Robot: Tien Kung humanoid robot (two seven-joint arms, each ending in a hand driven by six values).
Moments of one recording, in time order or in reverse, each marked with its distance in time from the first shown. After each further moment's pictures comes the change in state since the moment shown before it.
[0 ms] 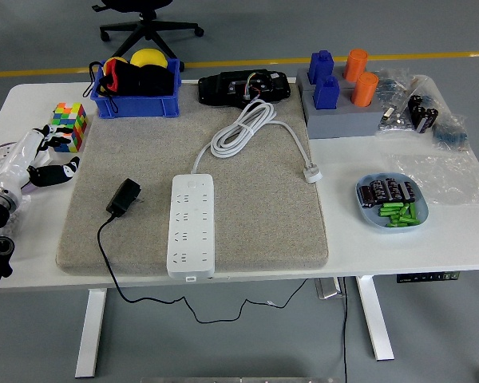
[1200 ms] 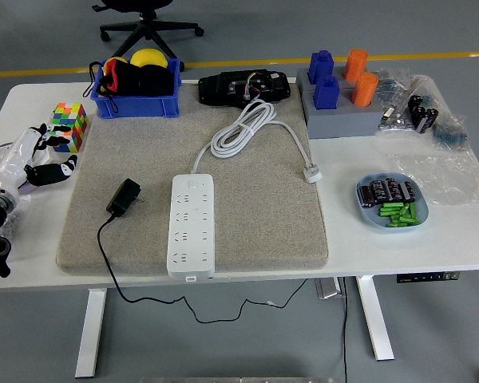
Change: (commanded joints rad) left arm 0.009 -0.001 -0.010 -0.020 -0.018 -0.003 -0.004; right arm -0.003 0.009 0.026 0.000 -0.005 0.000 0.000
